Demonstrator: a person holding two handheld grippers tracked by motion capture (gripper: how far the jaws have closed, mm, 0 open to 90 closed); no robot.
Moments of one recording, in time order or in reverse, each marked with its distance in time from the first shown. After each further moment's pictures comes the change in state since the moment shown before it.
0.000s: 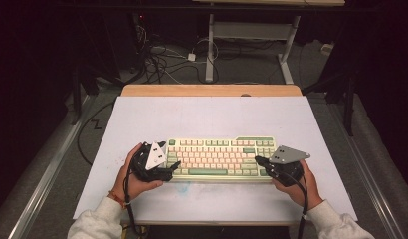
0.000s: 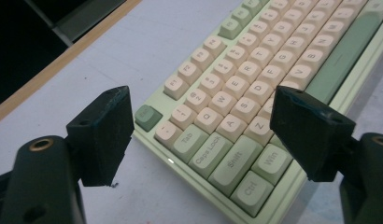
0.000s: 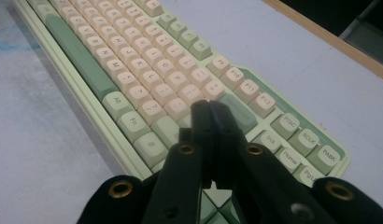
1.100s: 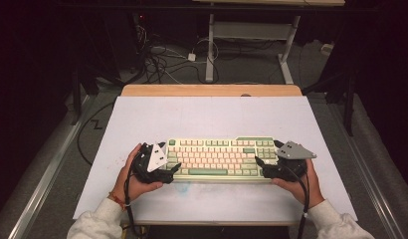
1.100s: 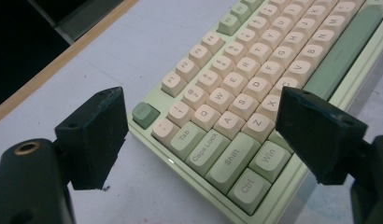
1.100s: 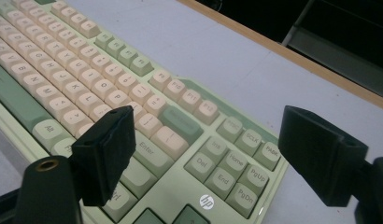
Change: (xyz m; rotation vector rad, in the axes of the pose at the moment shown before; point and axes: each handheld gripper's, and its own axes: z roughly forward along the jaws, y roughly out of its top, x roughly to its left) left arm -0.005 0.000 0.002 0.013 0.005 0.010; right arm -0.012 -0.006 0.002 -0.077 -0.185 0.089
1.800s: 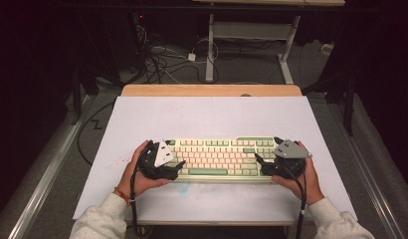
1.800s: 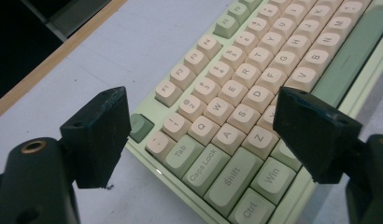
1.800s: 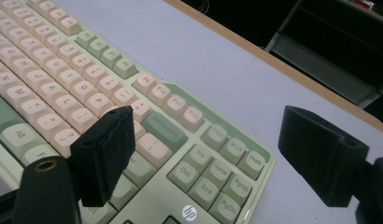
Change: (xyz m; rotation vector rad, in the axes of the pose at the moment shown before) left arm 0.002 0.011 0.012 0.028 -0.017 0.018; right arm 0.001 0.004 0.004 0.003 -0.055 -0.049
